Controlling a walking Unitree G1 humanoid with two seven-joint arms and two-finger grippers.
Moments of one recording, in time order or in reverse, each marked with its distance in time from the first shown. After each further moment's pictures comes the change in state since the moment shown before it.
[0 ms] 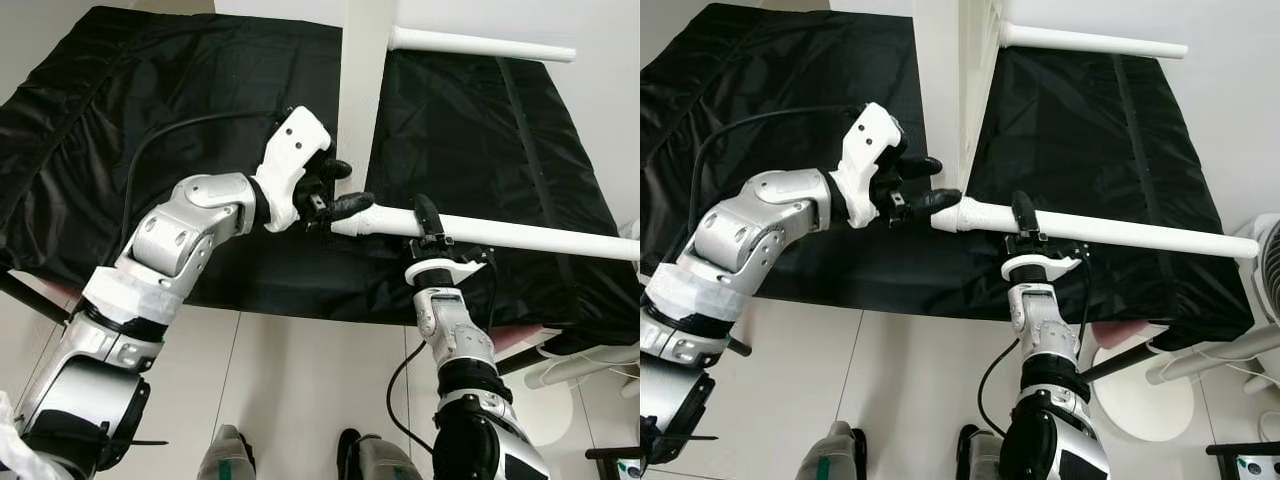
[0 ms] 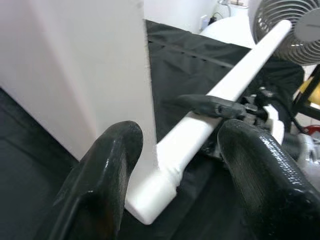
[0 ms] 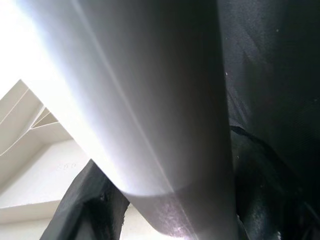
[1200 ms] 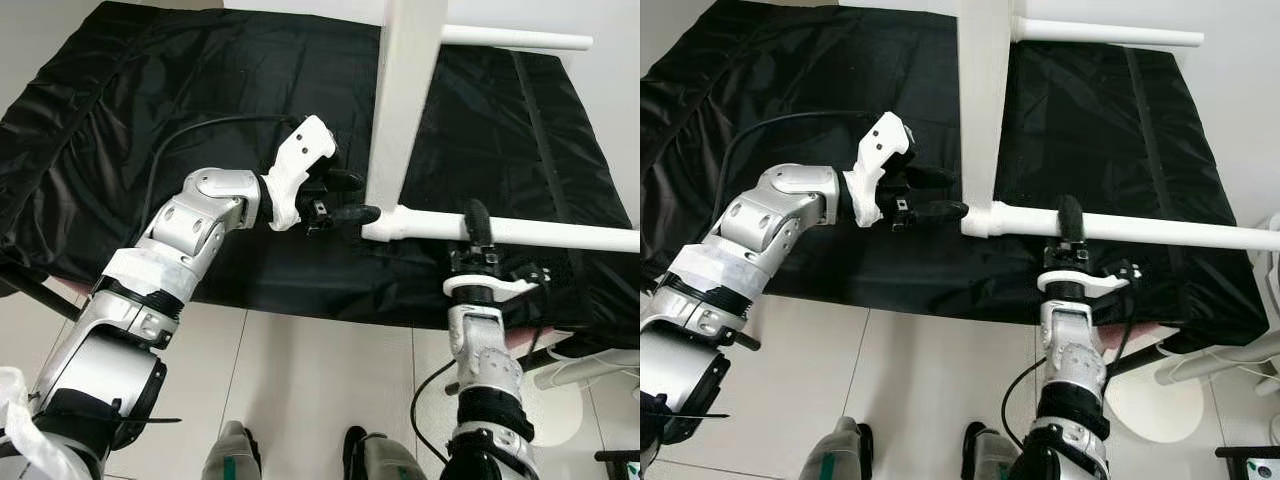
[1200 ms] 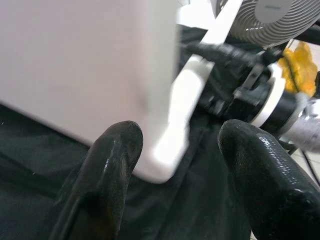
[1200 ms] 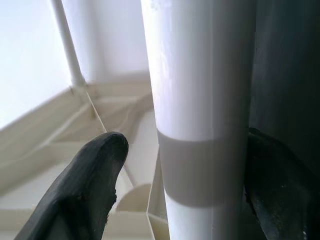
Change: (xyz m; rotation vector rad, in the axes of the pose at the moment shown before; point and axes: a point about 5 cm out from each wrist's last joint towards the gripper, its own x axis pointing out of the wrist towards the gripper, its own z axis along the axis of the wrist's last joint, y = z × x) left arm 0.013 0.007 -0.011 0.015 0.008 -0.202; right arm -0.036 0.028 0.052 -0.247 -0.255 0.126
